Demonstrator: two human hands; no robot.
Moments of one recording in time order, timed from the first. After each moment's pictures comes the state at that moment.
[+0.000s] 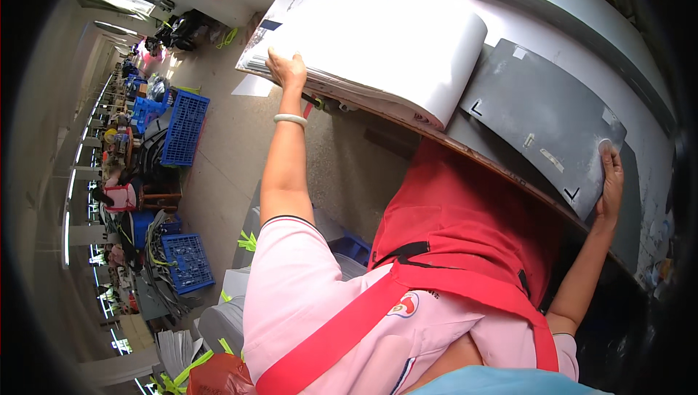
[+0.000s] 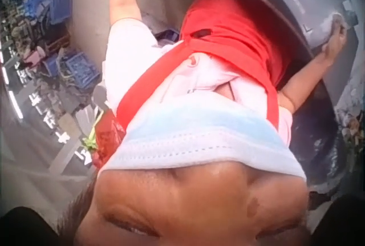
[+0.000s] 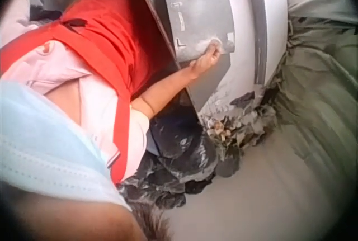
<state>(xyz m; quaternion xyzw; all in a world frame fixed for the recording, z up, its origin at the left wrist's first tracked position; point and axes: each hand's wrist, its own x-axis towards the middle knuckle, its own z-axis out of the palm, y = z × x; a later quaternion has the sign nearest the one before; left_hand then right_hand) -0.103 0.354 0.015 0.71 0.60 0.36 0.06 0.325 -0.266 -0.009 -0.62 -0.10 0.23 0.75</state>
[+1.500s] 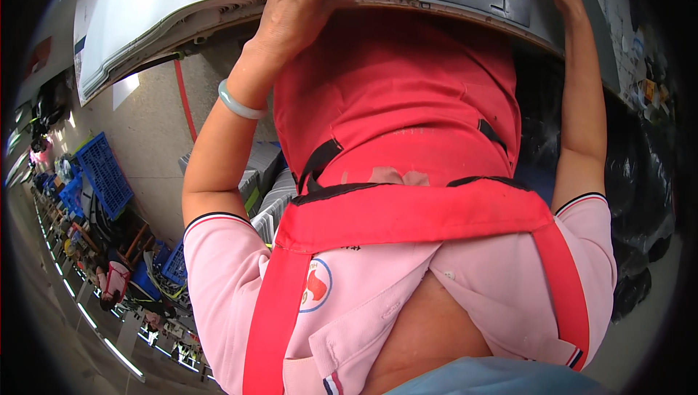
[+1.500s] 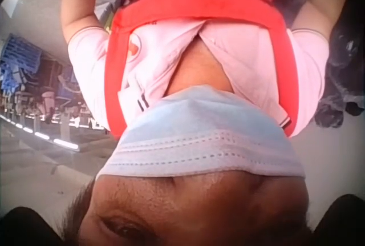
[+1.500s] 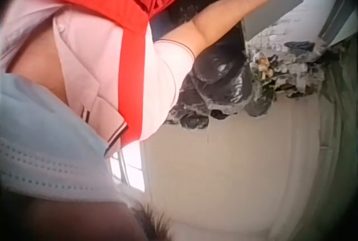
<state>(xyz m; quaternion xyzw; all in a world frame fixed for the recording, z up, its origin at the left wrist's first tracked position) 0.042 0.044 -0.013 0.96 -0.01 0.13 0.24 0.366 -0.262 -0.026 -0.84 -0.25 0.16 0.46</state>
